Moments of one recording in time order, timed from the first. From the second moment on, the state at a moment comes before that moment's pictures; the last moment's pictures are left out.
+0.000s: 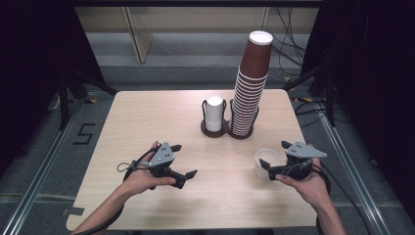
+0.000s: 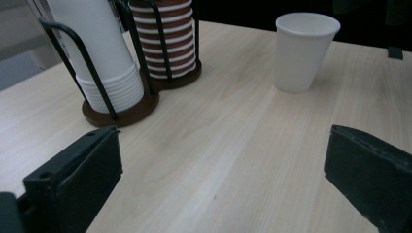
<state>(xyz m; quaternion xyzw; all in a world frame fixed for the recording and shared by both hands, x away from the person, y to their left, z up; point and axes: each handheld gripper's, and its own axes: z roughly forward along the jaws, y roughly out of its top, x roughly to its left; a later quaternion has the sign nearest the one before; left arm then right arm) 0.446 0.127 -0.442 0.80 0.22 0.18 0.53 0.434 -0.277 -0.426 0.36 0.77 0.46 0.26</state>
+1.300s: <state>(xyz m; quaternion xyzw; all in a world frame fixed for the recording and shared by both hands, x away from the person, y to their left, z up) 0.623 -0.037 -0.314 0.73 0.24 0.19 0.61 0.578 -0.225 -0.253 0.37 0.67 0.56 0.32</state>
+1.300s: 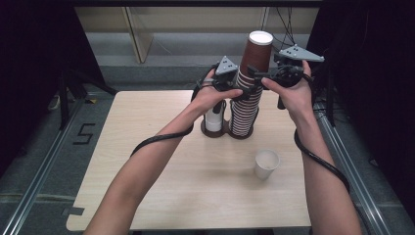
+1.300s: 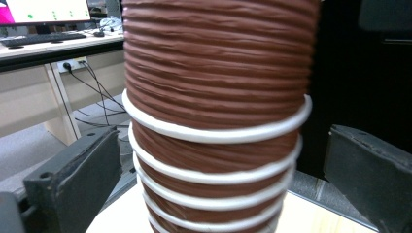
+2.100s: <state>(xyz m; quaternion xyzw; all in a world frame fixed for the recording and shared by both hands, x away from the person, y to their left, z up) 0.638 -0.044 -0.317 0.73 0.25 0.16 0.62 0.612 -0.212 -0.254 0.40 0.66 0.56 0.31</state>
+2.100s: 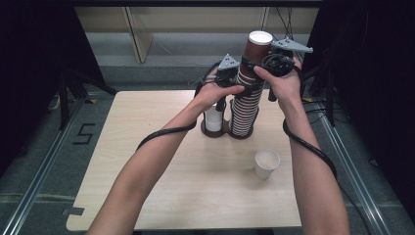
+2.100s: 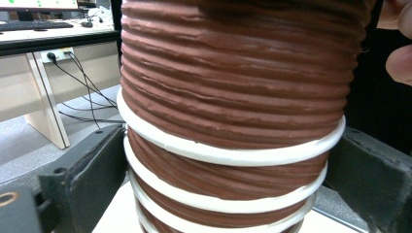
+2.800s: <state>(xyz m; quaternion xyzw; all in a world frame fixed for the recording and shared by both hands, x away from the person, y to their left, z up) 0.638 -0.044 -0.316 0.73 0.24 0.17 0.61 0.605 -0.217 -0.229 0.40 0.62 0.60 0.32</state>
